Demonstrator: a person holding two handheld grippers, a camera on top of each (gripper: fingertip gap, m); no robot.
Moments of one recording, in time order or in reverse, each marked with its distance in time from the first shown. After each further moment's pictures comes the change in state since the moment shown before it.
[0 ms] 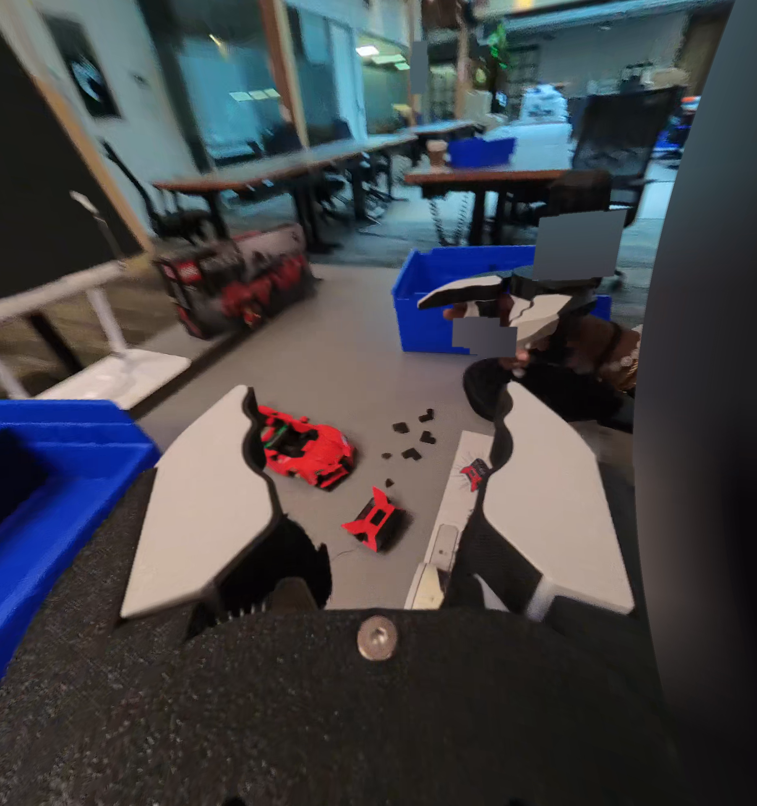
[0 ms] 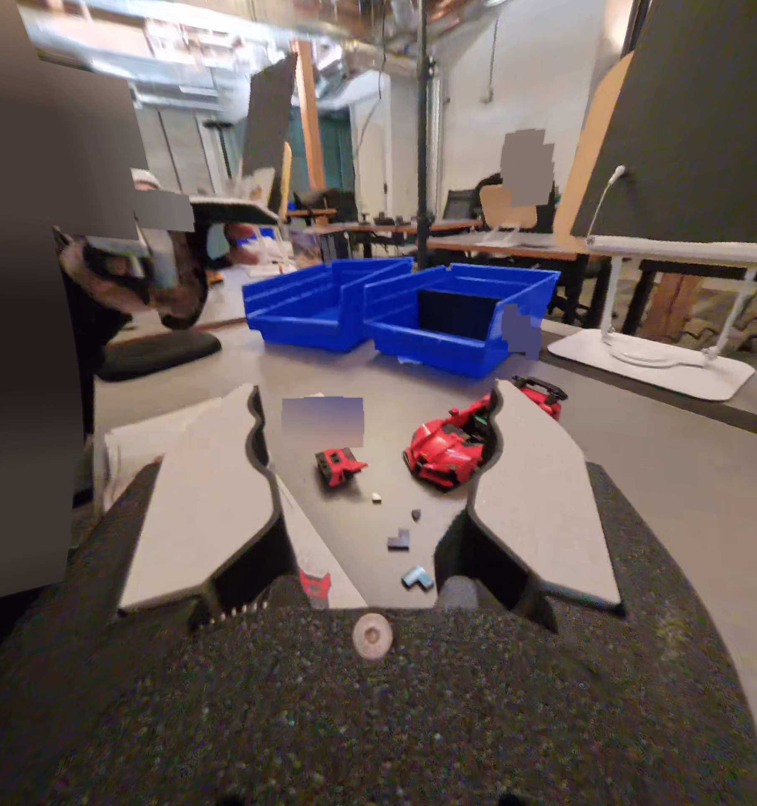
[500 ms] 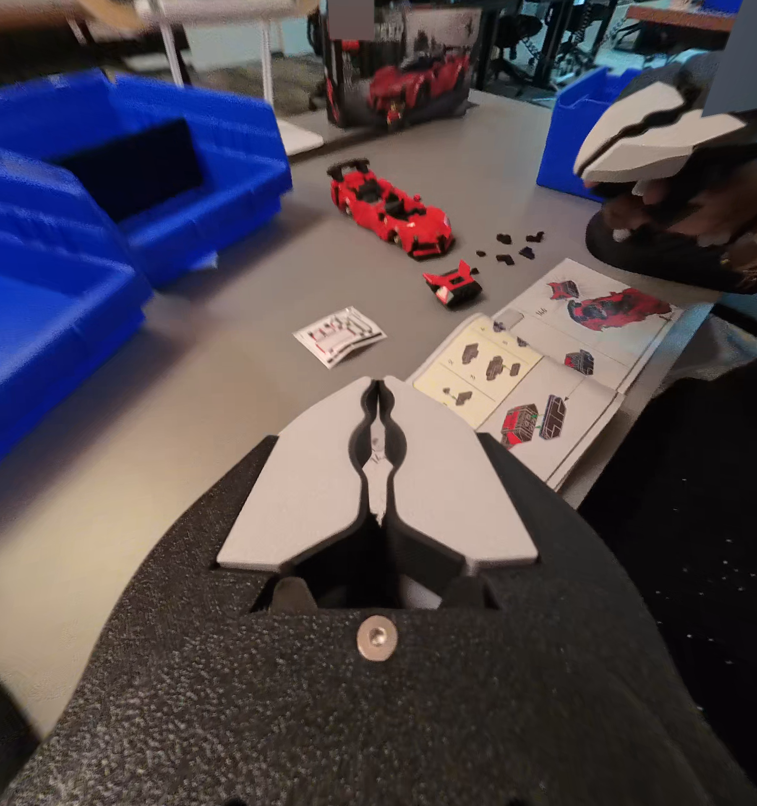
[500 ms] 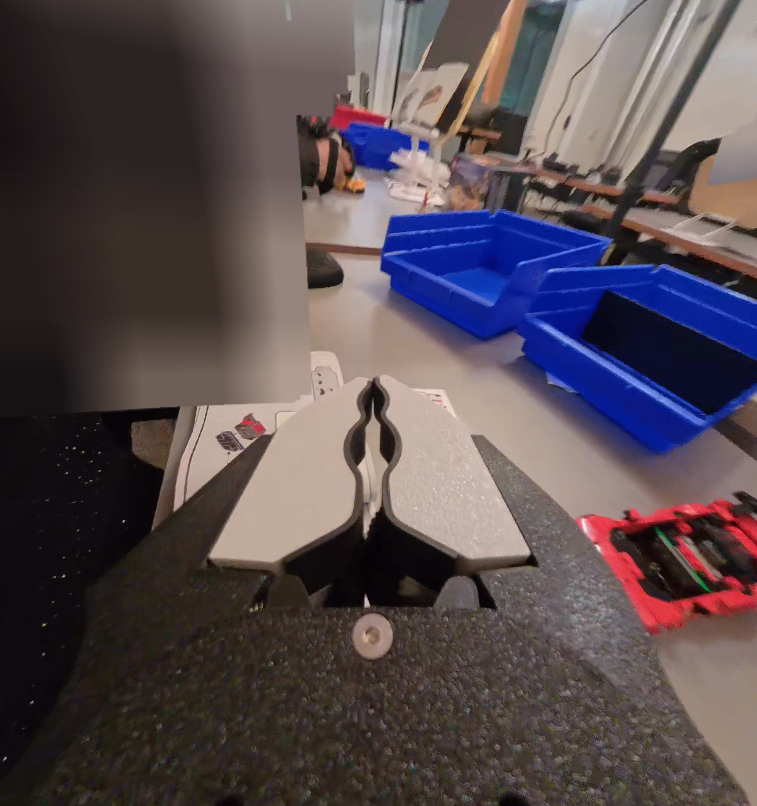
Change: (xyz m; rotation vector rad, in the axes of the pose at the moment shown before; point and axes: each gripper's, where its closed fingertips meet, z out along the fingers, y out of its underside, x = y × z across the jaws) left arm -0.001 0.120 -0.150 -0.251 -0.384 -0.179; right arm -0.109 0.032 0.082 -0.176 -0.368 -0.209
